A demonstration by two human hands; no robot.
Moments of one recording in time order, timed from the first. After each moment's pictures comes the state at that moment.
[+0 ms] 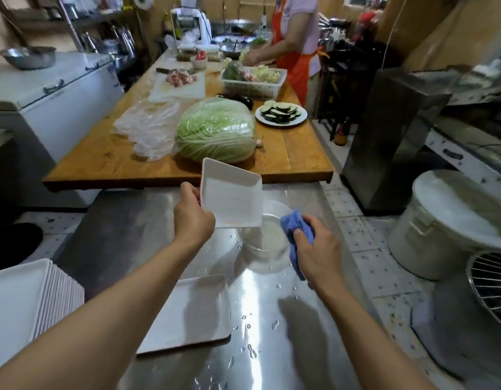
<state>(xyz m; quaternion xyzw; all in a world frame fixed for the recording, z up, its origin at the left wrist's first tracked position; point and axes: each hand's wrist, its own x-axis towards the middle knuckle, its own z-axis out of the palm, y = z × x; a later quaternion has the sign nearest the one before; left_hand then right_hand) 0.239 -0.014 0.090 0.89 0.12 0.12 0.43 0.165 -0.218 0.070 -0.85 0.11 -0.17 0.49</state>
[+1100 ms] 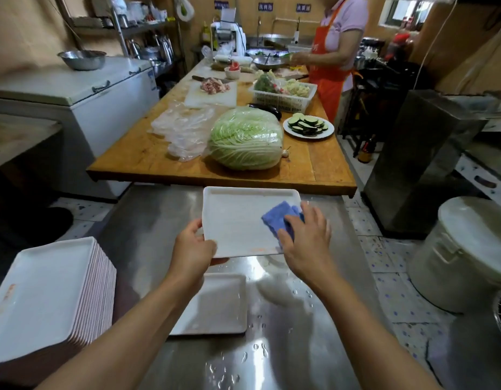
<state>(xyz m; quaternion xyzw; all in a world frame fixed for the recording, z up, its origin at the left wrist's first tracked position) 0.148 0.021 0.106 0.69 0.17 0.01 0.70 0.174 -0.171 0.097 -0.97 -0.02 -0.09 0.24</state>
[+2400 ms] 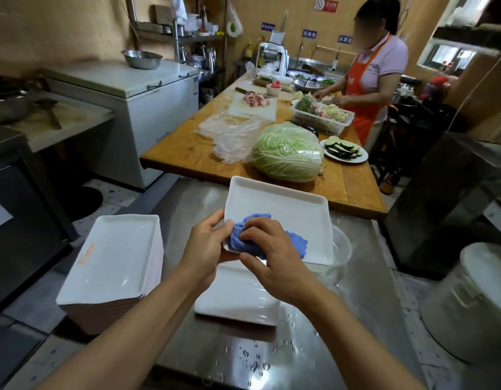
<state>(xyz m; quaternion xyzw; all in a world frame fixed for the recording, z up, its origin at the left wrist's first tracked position) 0.090 0.097 0.134 0.61 0.10 0.04 0.78 0.102 -0.049 0.144 -0.87 -0.35 -0.07 0.34</state>
